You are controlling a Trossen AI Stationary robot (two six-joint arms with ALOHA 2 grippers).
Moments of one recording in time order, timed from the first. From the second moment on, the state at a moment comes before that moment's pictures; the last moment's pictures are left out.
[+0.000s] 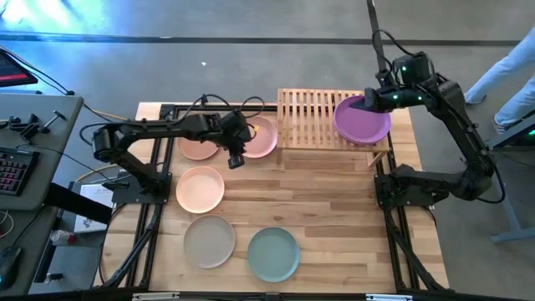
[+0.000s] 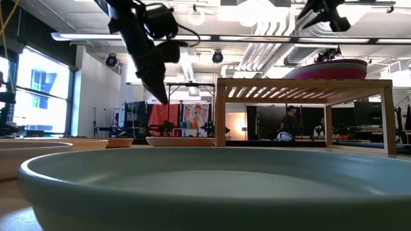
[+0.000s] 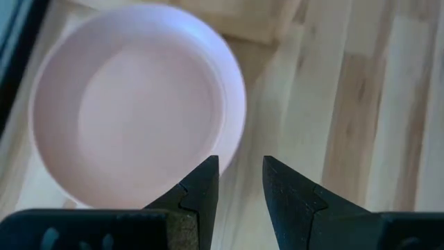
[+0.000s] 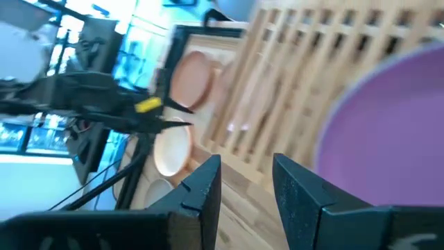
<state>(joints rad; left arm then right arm) 0.37 1.53 1.07 -0.60 0.02 0.15 -0.99 1.06 1.42 -1.12 -0.58 0.52</state>
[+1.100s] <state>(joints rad) 0.37 1.82 1.07 -0.49 0.01 0.35 -0.89 1.06 1.42 -1.02 -0.55 0.44</state>
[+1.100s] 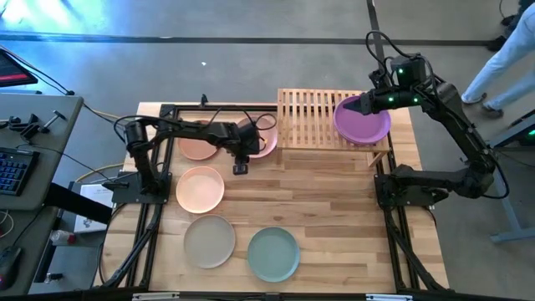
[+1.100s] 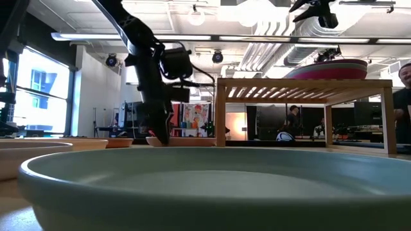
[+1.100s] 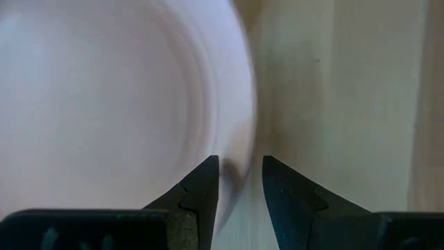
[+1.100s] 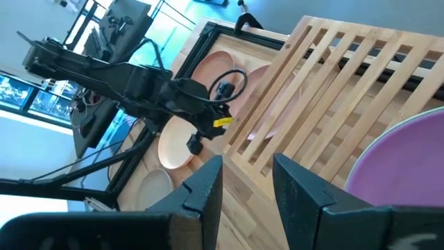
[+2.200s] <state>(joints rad) 0.29 1.58 1.07 -0.64 -0.16 0.29 -0.78 1.06 1.43 -0.83 -0.52 0.47</state>
